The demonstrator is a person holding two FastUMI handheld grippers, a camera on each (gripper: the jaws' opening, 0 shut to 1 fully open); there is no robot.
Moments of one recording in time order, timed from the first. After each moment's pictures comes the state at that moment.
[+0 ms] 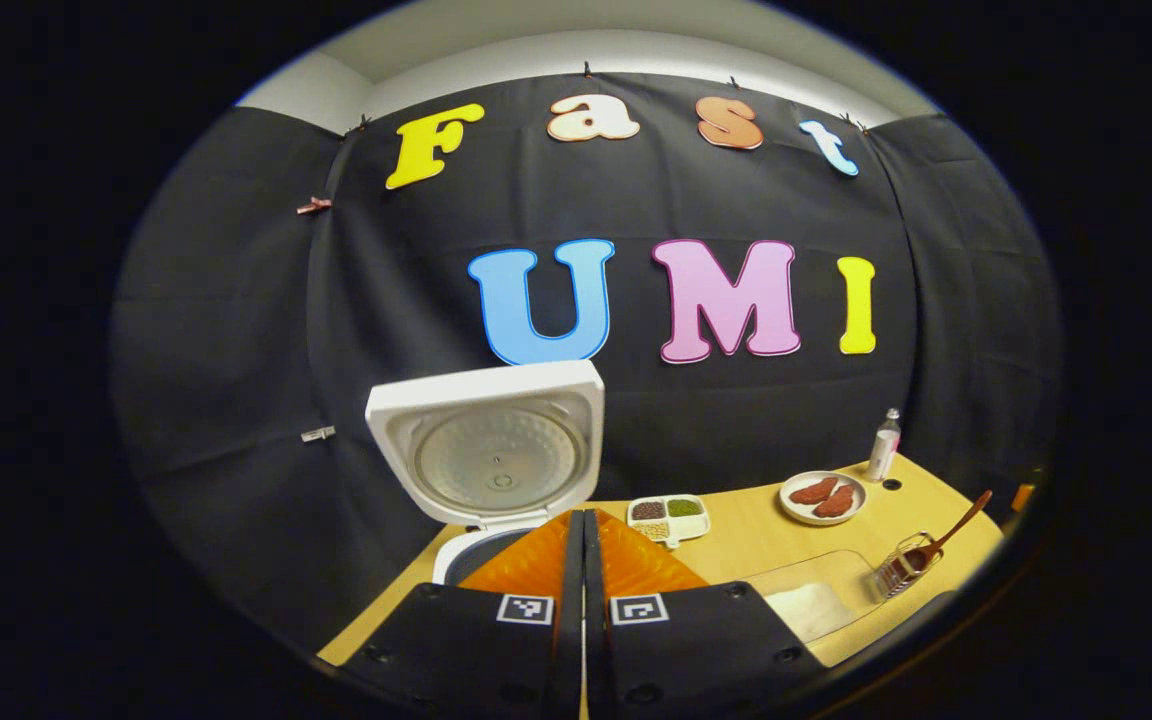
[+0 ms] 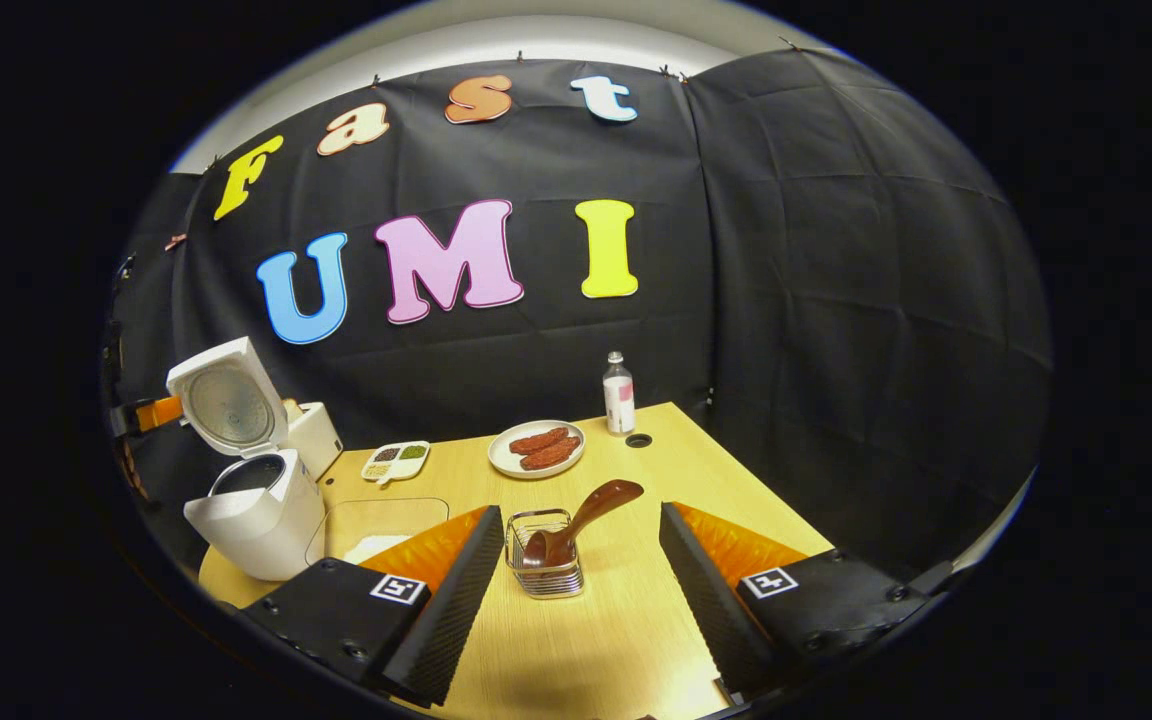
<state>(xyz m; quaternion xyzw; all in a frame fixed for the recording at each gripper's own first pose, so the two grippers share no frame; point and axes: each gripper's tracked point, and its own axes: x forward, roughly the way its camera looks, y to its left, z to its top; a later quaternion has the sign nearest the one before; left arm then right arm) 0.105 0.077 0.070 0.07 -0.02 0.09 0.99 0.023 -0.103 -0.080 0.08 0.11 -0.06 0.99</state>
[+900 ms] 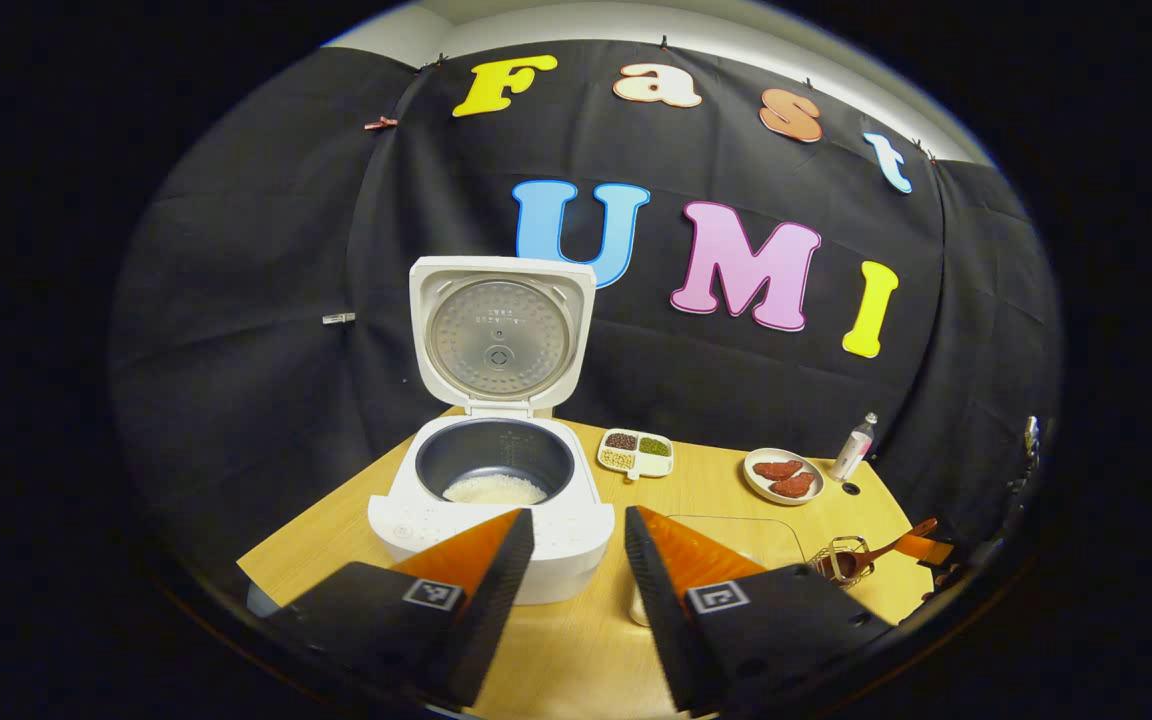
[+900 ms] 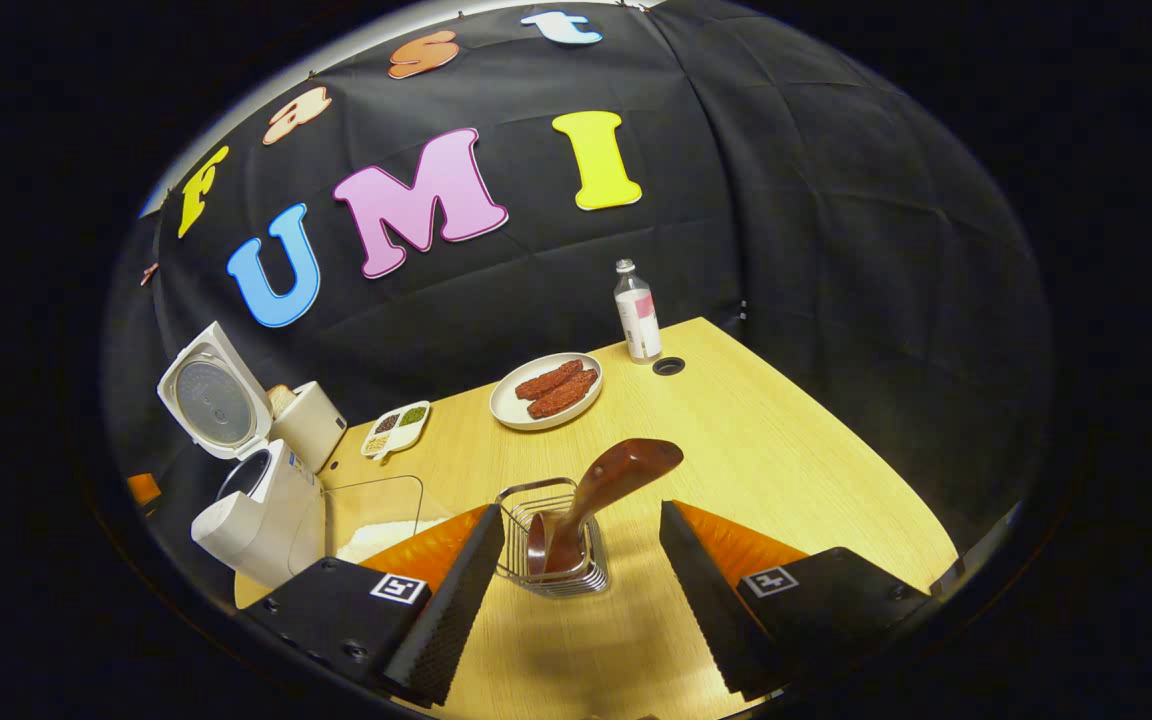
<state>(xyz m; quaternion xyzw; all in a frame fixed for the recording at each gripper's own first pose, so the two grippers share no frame) 0.048 0.034 -0.001 -0.03 0.06 0.12 0.99 0.113 -0.110 -0.175 0.16 0.21 -0.02 0.96</state>
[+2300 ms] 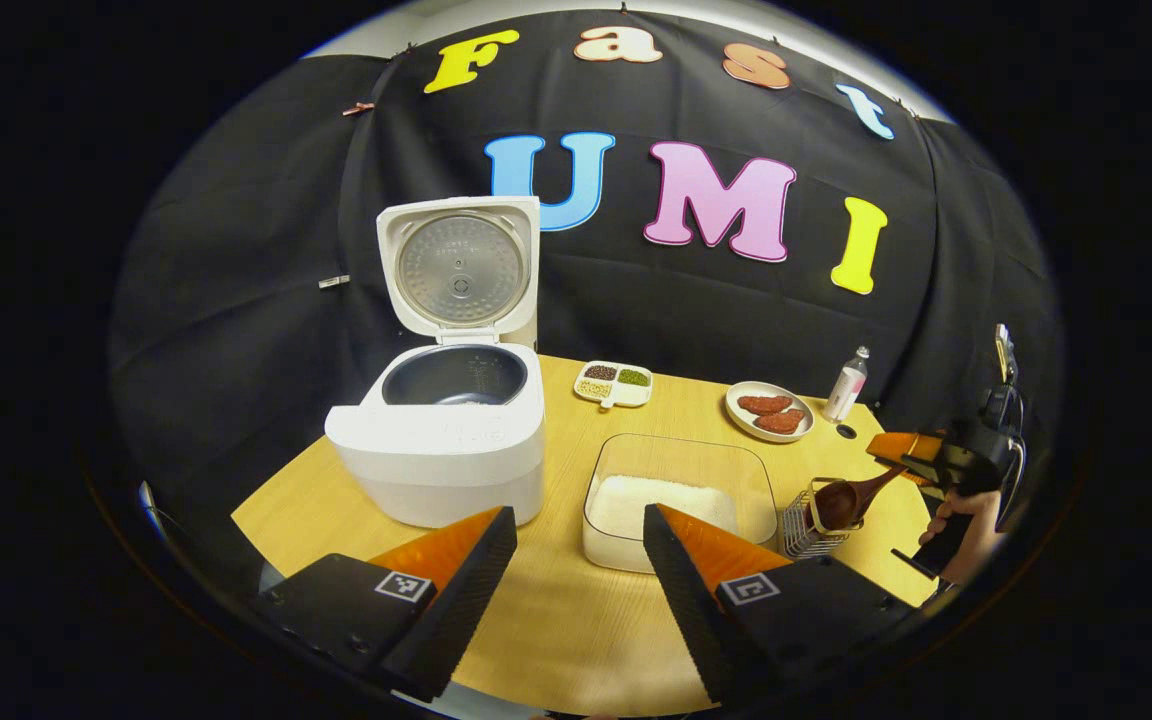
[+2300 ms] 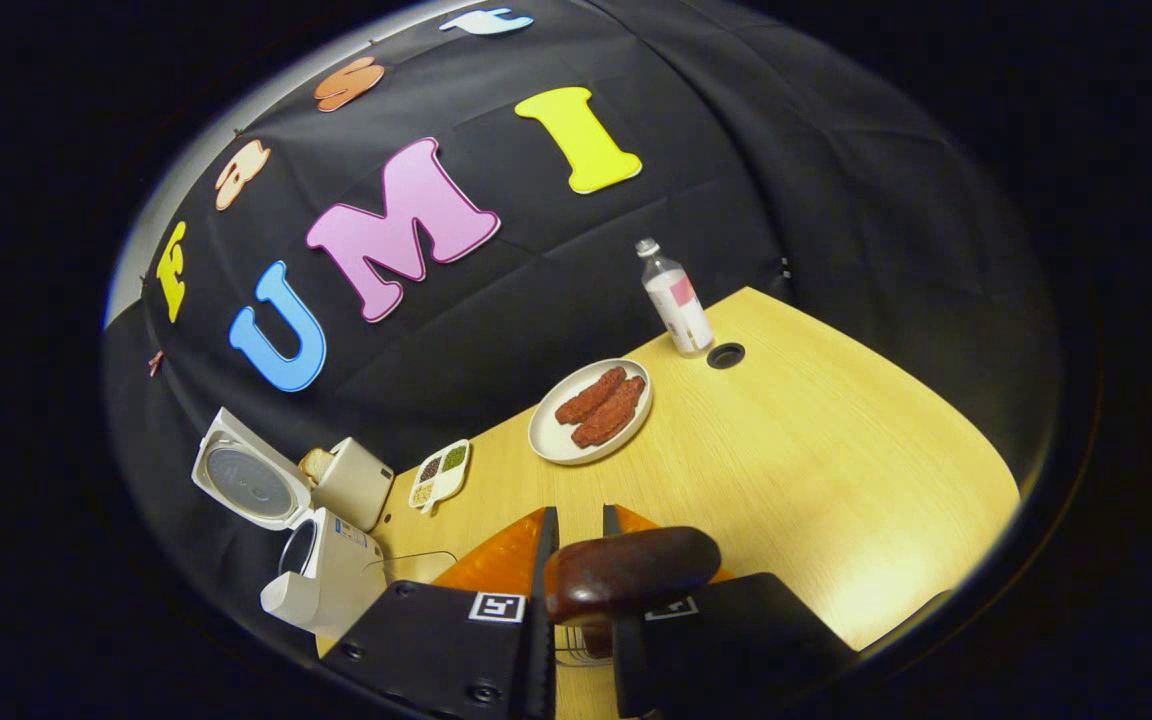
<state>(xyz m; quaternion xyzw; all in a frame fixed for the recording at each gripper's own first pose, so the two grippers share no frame) 0.039 -0.043 -0.070 -0.02 0.13 0.13 0.98 0.196 -0.092 -0.152 0.26 0.20 0.02 0.95</state>
